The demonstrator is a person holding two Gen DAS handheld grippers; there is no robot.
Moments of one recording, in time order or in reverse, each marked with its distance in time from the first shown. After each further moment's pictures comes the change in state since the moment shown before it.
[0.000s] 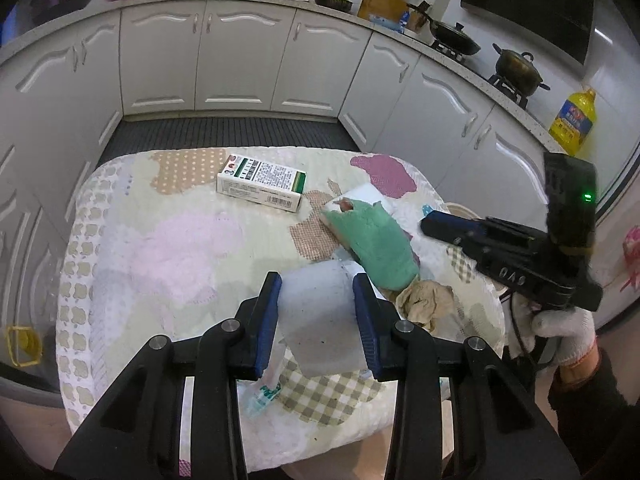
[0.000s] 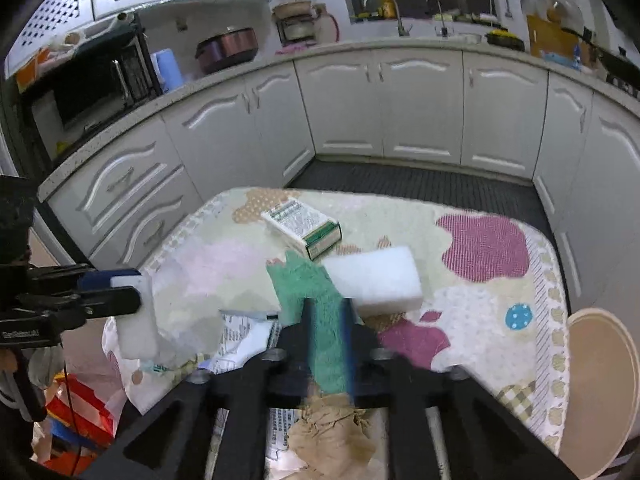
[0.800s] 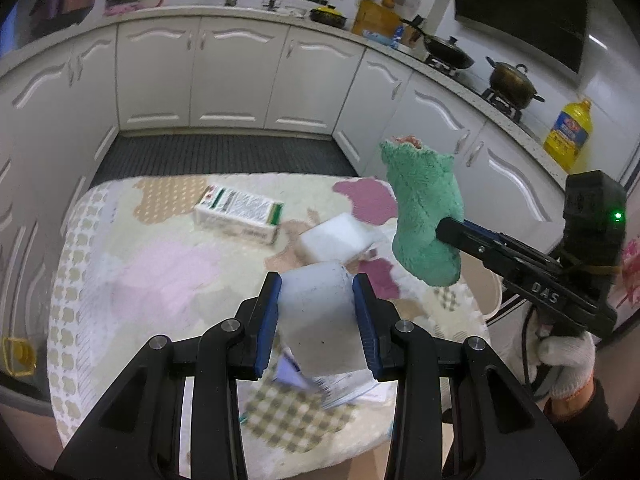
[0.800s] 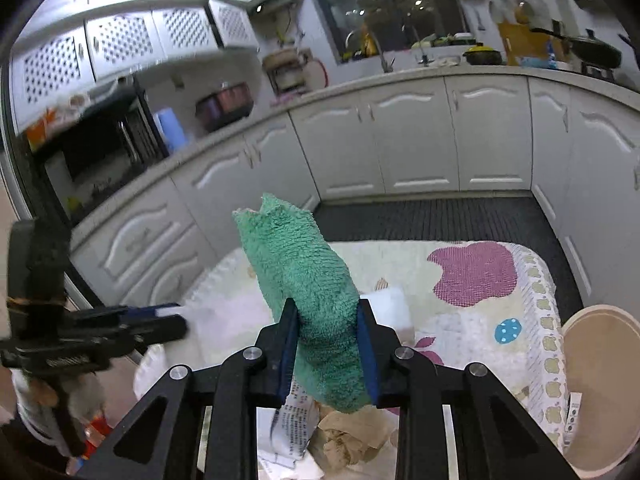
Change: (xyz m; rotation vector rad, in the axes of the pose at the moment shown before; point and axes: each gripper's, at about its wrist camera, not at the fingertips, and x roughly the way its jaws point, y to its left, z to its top) left arm 0.000 -0.034 0.022 0.010 -0.068 -0.007; right arm -0.053 -0.019 0.002 0.112 -0.202 0.062
